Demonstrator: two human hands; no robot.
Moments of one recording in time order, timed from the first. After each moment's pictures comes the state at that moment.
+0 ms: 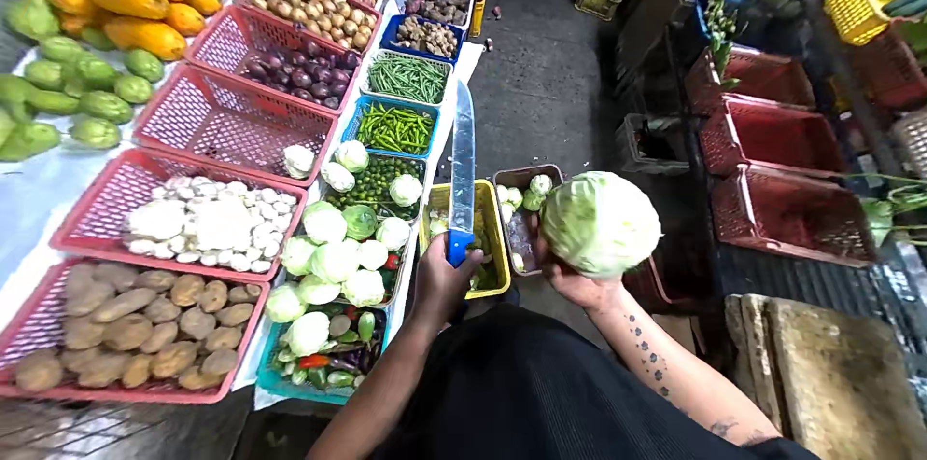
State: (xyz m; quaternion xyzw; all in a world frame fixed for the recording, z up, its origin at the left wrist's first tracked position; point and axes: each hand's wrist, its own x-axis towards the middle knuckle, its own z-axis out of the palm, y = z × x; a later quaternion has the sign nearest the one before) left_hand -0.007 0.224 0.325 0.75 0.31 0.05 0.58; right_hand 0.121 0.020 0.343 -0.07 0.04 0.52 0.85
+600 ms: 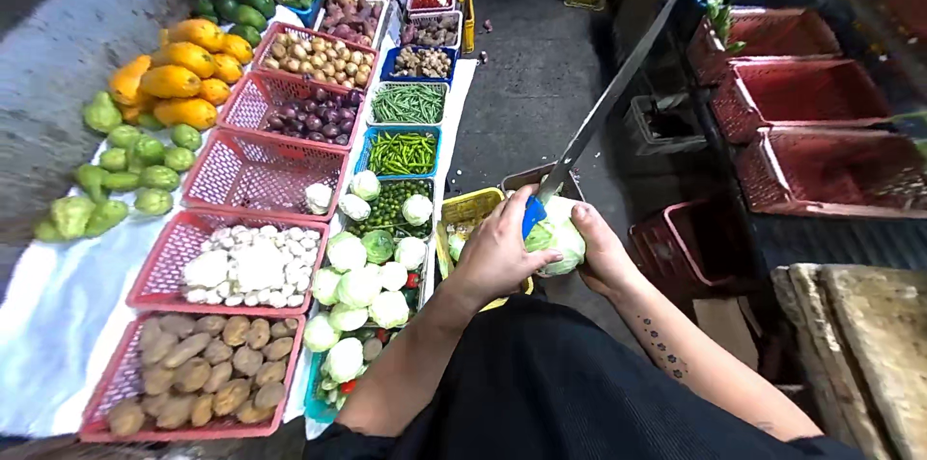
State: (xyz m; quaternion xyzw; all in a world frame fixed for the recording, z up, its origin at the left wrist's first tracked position) left_hand 0.062 0.192 0.400 0.91 0.03 0.02 0.41; right_hand 0.134 0.008 0.343 -0.61 -0.02 0.29 0.74
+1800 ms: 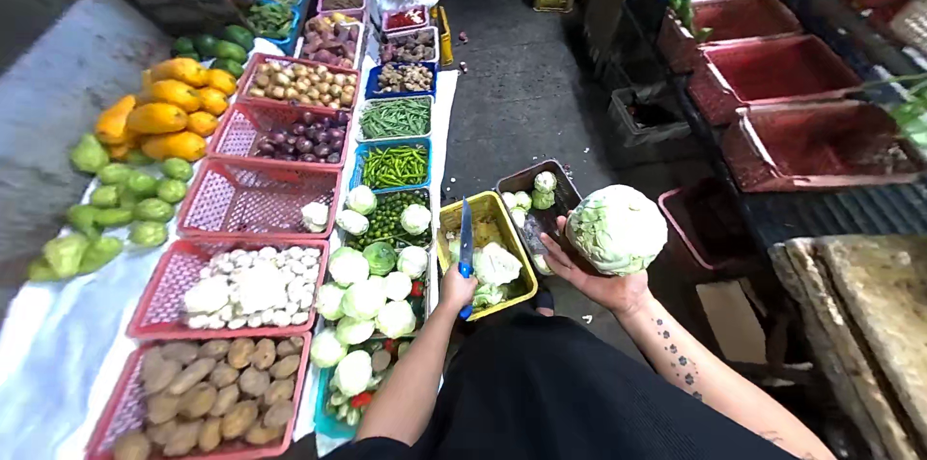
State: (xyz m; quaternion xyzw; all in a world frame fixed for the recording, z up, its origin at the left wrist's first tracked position) left_hand 0.013 0.248 0.172 0.80 0.34 -0.20 0.44; right_hand 0.098 -0.021 0.310 -0.04 0.14 0.37 0.92
